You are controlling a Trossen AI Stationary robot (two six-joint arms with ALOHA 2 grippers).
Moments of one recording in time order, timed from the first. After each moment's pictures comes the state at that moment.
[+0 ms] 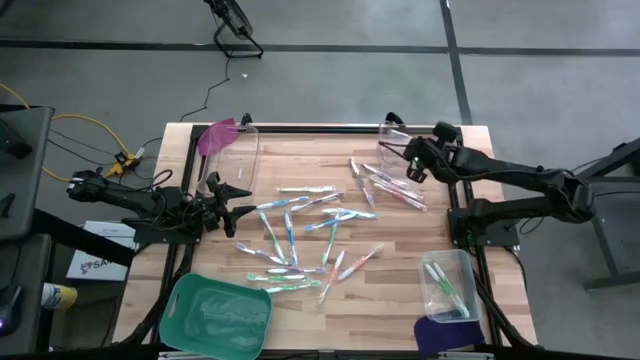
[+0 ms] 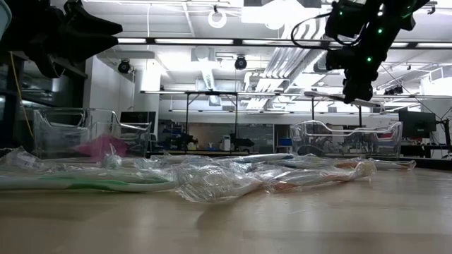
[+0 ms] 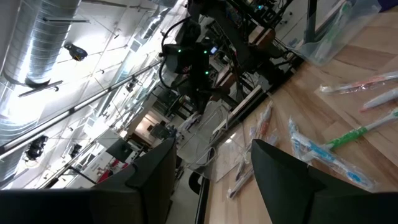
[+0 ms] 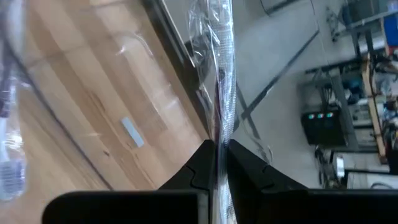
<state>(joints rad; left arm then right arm) -0.24 0.24 0.08 0.34 -0.40 0.96 -0.47 1.07 0.74 -0.69 0.76 -0.21</state>
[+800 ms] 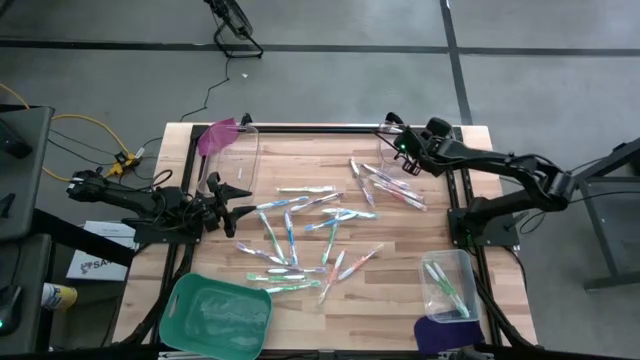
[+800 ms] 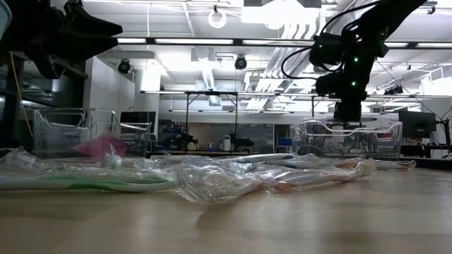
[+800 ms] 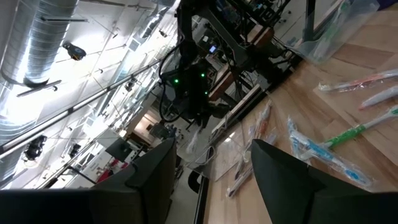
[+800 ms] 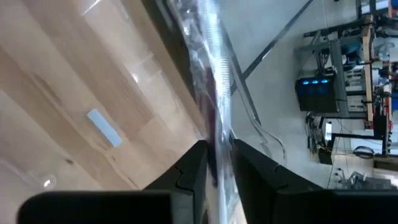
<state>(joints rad) -0.24 0.24 0.08 0.33 -0.40 0.96 -0.62 1.29 0.74 -0.54 0.78 -0.26</state>
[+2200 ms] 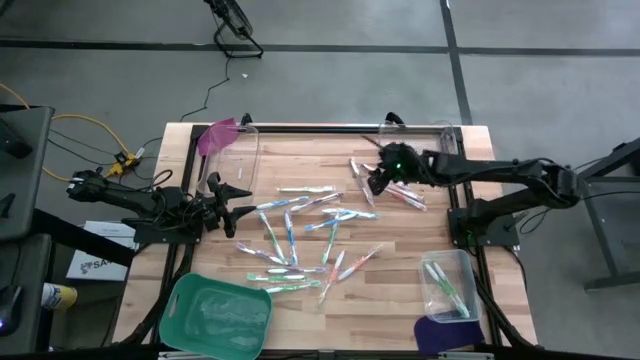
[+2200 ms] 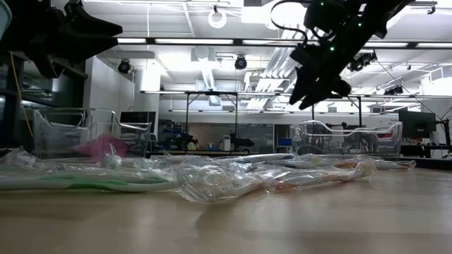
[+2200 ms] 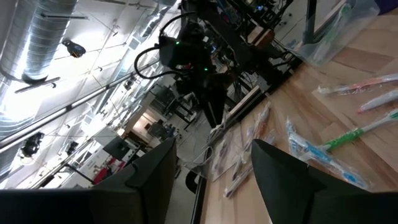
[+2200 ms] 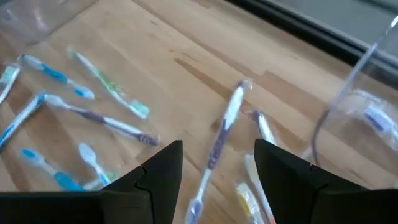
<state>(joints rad) -0.24 0.24 0.08 0.33 -0.40 0.94 -0.31 1.26 0.78 -0.31 0.25 0.49</state>
